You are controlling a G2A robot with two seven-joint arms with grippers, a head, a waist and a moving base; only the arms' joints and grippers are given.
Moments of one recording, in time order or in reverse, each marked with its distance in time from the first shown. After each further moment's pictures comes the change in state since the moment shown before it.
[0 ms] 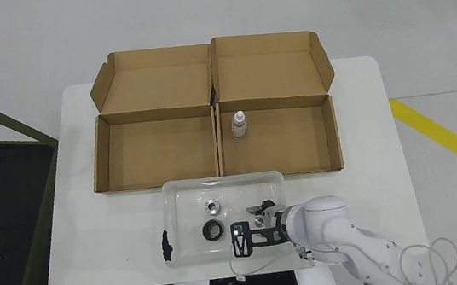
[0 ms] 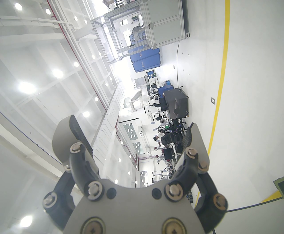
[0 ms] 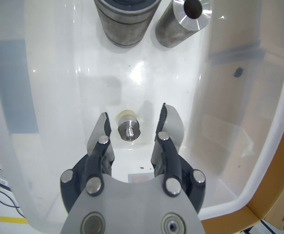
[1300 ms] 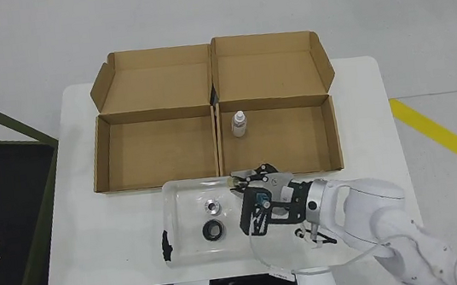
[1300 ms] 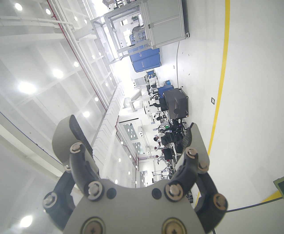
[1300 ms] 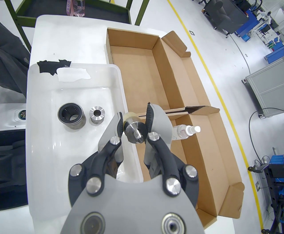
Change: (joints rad) left arm 0.000 0.000 0.000 0.000 0.000 0.000 0.000; right arm -0.040 0.032 0.254 -0.213 0.048 0.120 -0.468
